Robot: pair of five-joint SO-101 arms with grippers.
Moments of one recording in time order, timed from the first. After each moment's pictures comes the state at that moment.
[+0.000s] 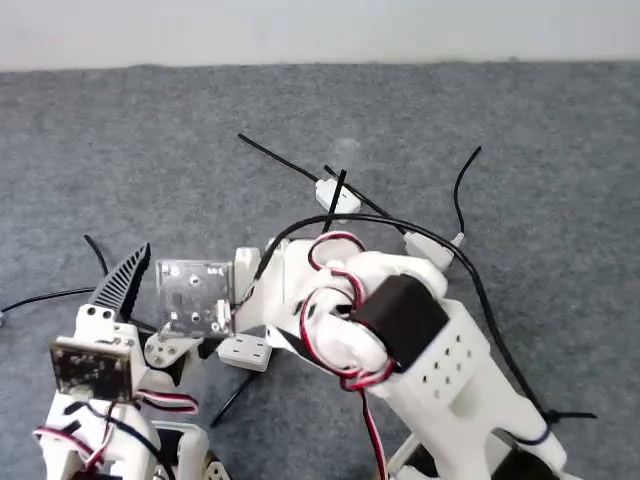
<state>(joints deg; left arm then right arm) 0.3 -103.4 60.7 63.9 0.3 -51.3 -28.6 -3.7 90.4 47.8</state>
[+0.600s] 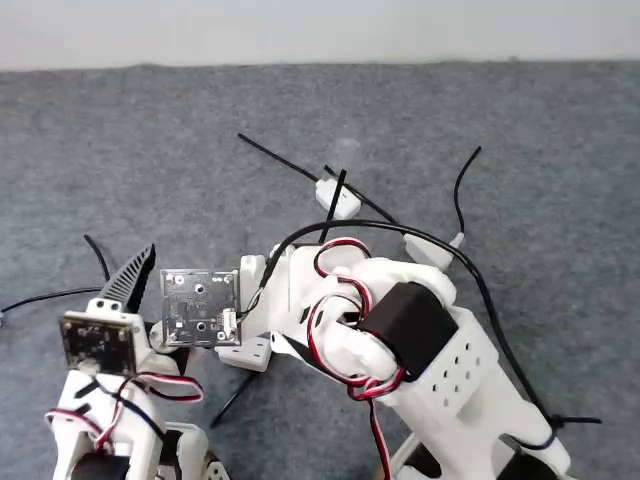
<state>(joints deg) -0.4 -103.4 67.6 62.7 0.4 -51.7 -30.5 -3.6 90.6 47.4</state>
